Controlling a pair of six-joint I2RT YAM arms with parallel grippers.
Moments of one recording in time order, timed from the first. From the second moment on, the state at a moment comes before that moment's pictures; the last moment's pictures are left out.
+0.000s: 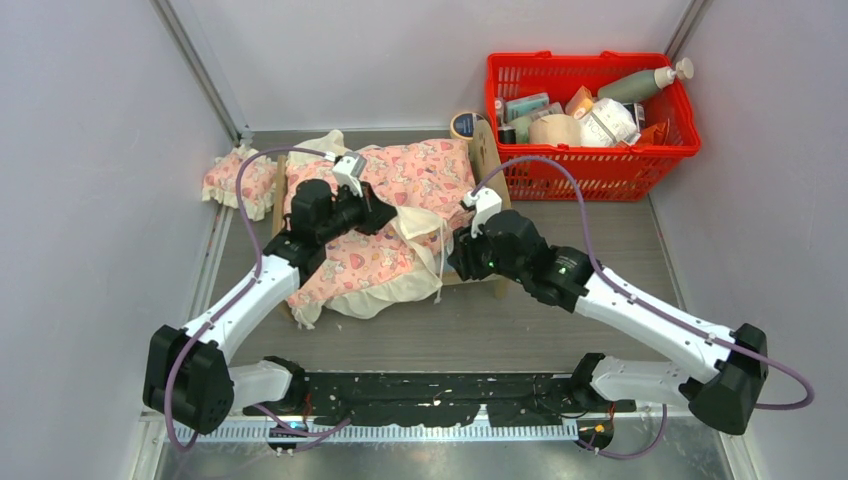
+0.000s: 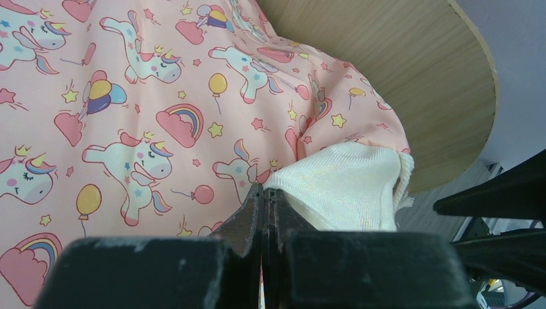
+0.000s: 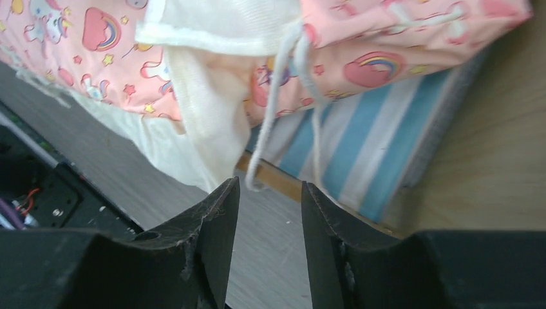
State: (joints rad) left arm -0.39 1.22 0.84 0.11 0.39 -0.35; right arm 0.89 1.14 0.97 -0.40 0.10 0.33
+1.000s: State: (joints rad) left arm -0.36 1.22 0.84 0.11 0.42 -0.37; right arm 0.85 1.40 0.92 -0.13 0.24 0.19
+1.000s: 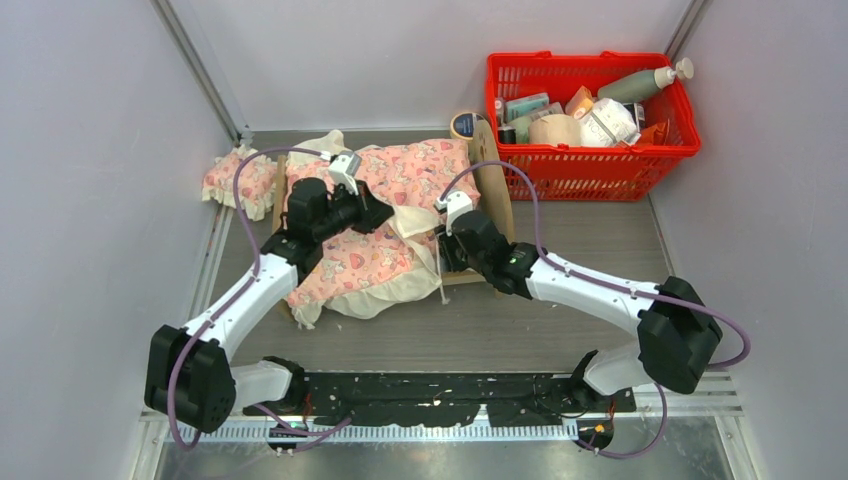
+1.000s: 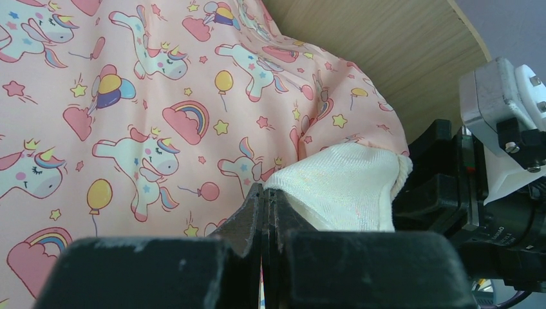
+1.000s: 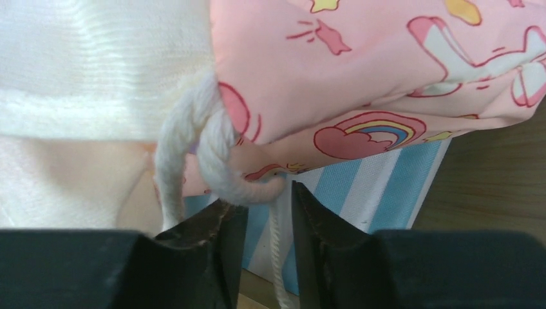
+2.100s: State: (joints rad) left arm -0.39 1.28 0.81 0.21 0.50 -0.45; right arm 0.85 1.22 1.02 -0.30 0.56 -0.20
